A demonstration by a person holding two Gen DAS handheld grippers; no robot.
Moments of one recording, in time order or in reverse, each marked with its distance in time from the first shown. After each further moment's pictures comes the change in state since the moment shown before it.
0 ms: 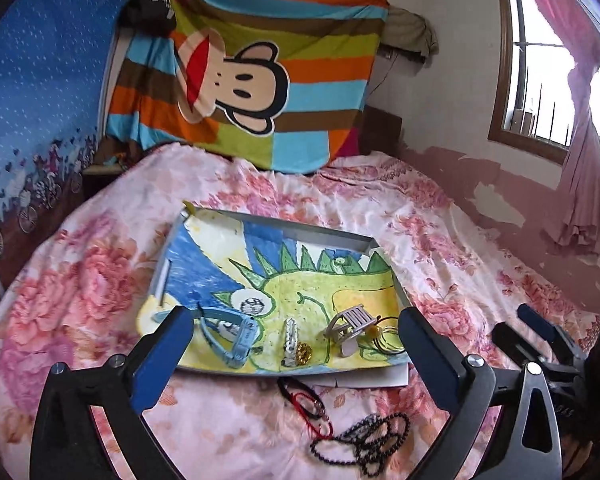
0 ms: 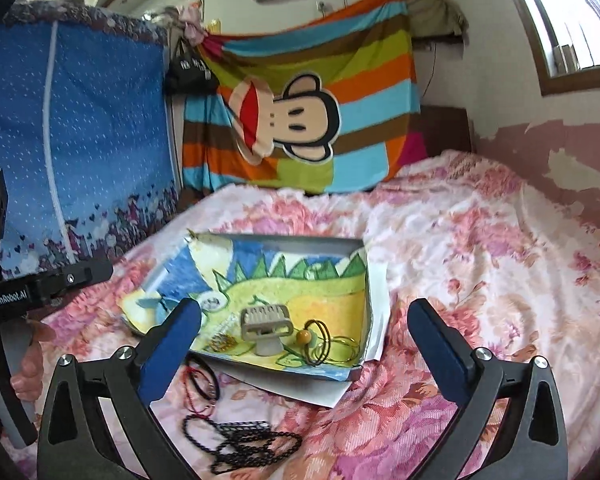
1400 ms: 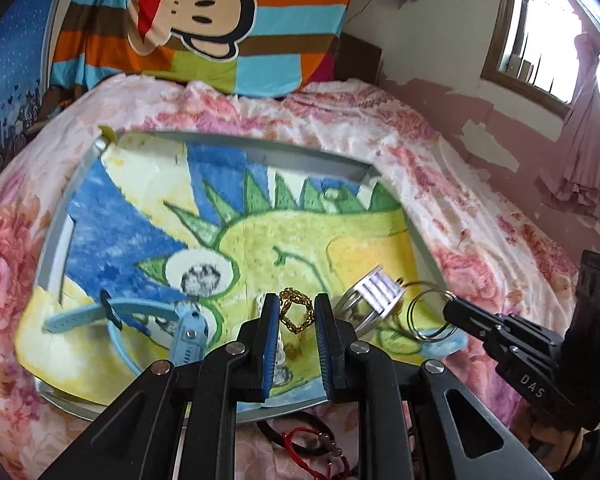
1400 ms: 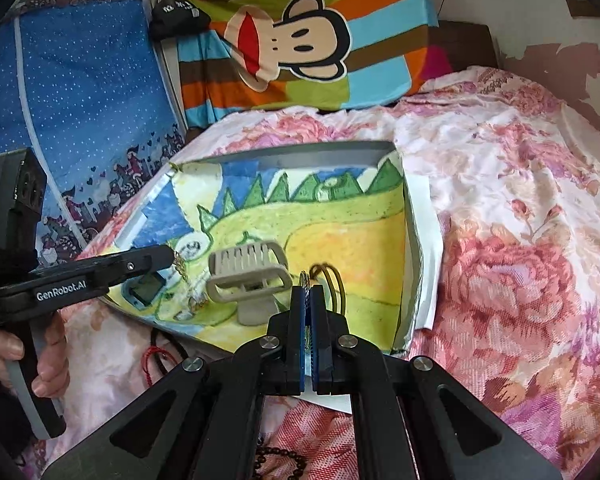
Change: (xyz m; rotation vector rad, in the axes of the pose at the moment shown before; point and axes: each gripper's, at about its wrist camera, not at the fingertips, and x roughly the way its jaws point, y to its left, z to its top) left arm 0.145 0.000 -0.016 0.033 0.283 -0.131; right arm 0.133 -0.016 -0.043 0.088 0.305 0.106
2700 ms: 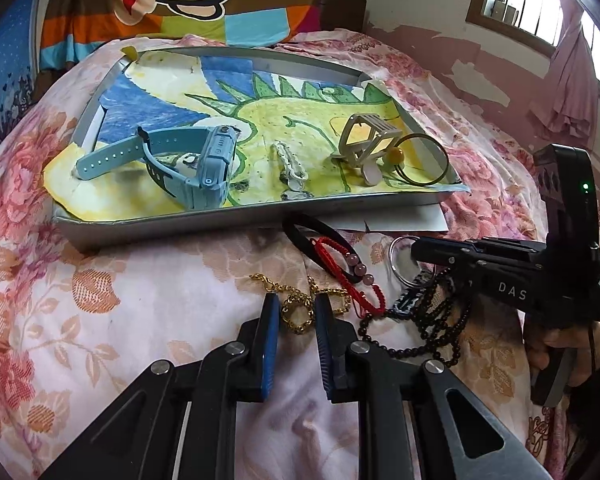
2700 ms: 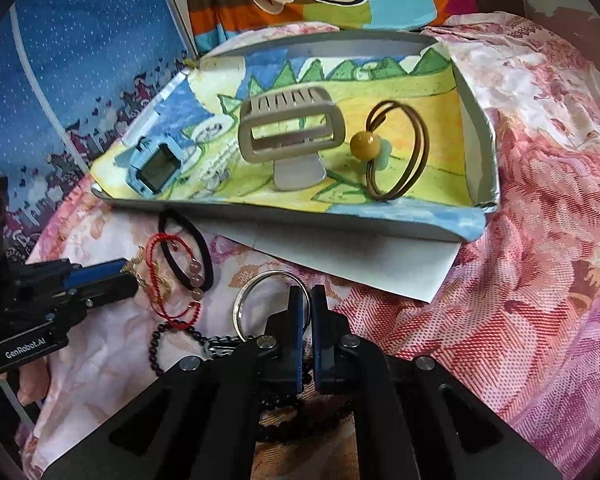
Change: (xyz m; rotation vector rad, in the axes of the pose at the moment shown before) left arm -0.035 0.016 -0.090 0.088 0.155 0.001; right arm 0.023 0.025 -0.055 -0.027 0.262 0.046
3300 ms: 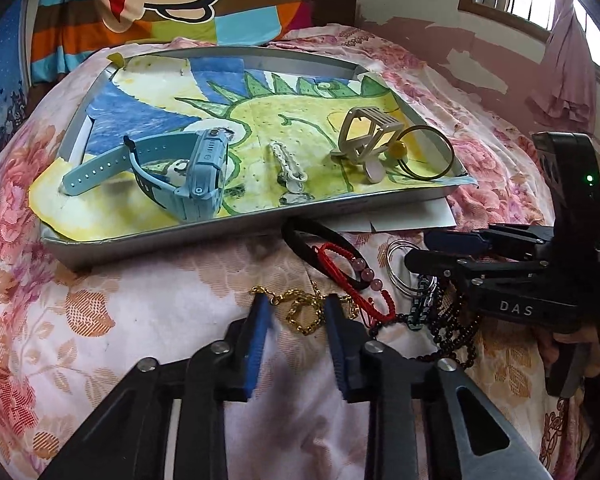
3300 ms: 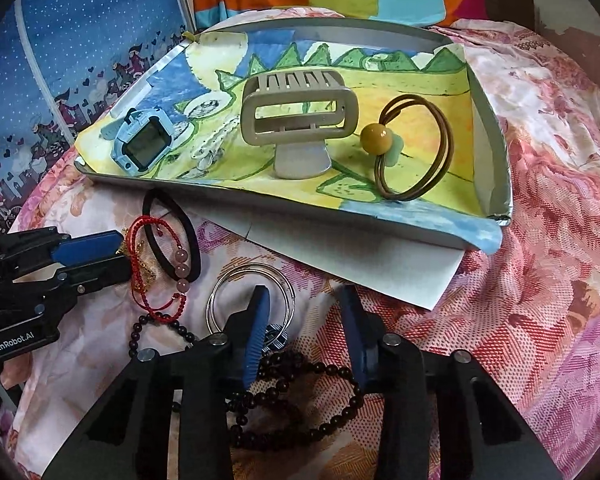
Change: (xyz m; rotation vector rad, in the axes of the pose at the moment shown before) left arm 0.013 -0.001 0.006 0.056 0.008 0.018; right arm 0.013 0.012 0.003 -0.076 0.062 -0.083
